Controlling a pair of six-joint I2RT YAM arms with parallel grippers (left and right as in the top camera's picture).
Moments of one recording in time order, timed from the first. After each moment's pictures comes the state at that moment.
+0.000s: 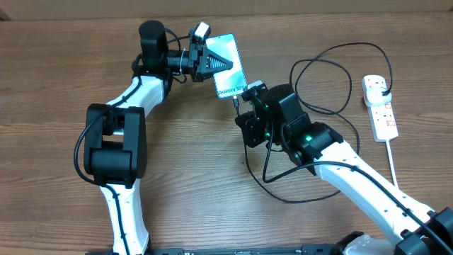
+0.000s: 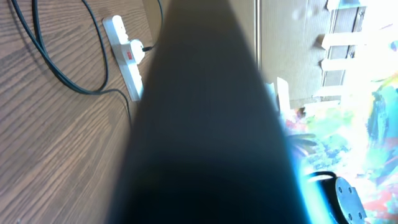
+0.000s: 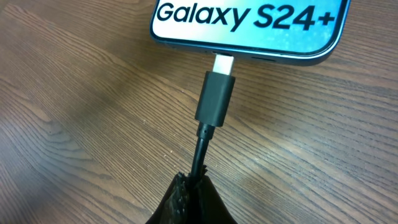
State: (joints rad) left arm -0.12 2.23 1.50 0.55 1.55 -1.22; right arm 0.57 1.46 1.00 -0.33 -0.24 0.20
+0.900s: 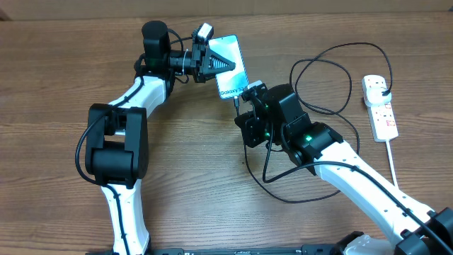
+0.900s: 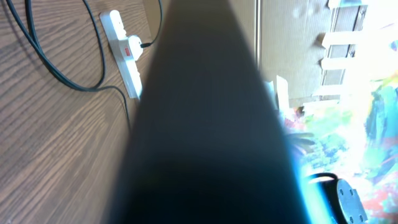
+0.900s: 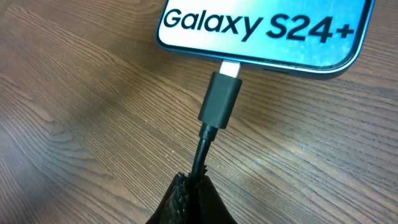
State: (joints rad) left arm -0.14 2.23 1.50 0.55 1.55 -1.24; right arm 0.57 1.46 1.00 -0.32 -0.25 0.20
